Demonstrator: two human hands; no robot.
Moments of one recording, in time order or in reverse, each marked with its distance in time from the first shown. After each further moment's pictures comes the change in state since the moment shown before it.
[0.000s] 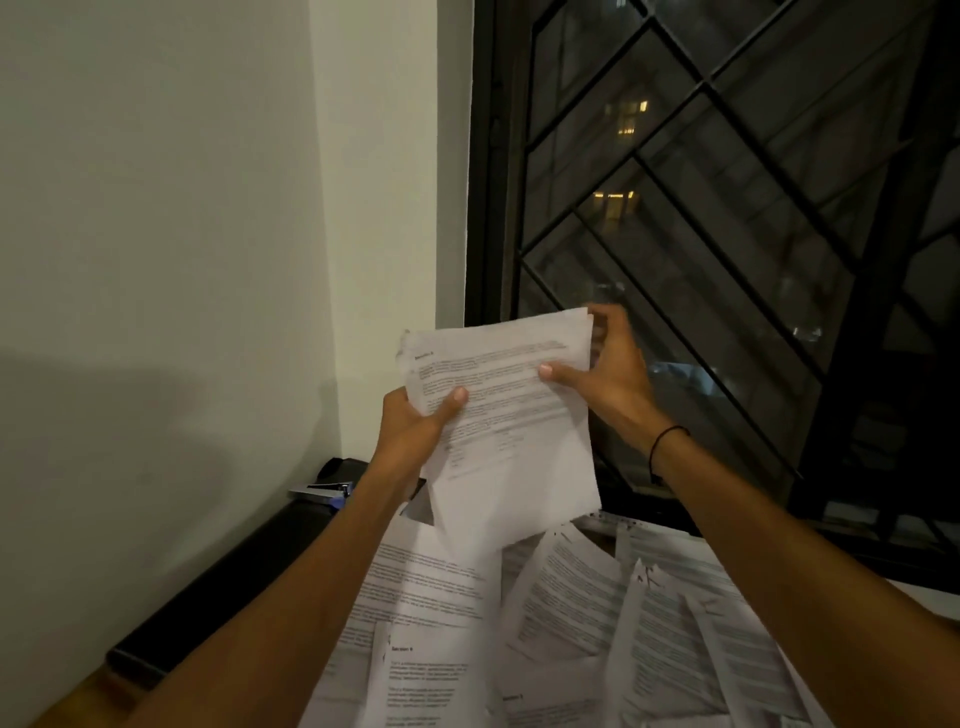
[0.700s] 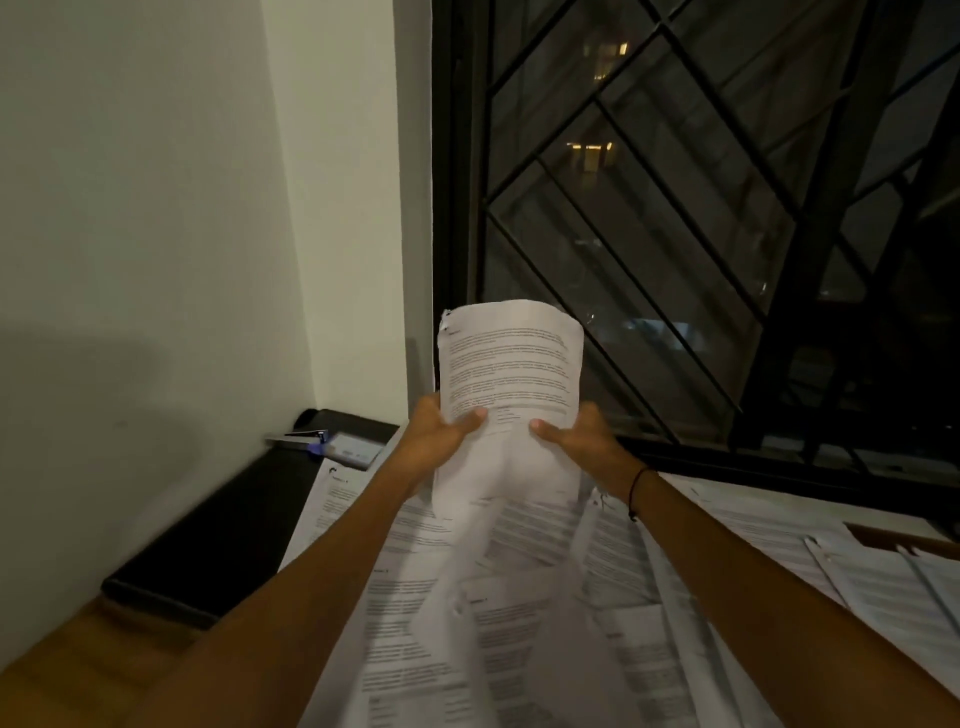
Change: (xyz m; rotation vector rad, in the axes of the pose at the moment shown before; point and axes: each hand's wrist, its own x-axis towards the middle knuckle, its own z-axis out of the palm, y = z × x) left_hand -0.047 -0.044 0.035 0.191 -0.217 -0.195; right_hand -0.098 0.086 -0.007 0.186 -0.176 0.458
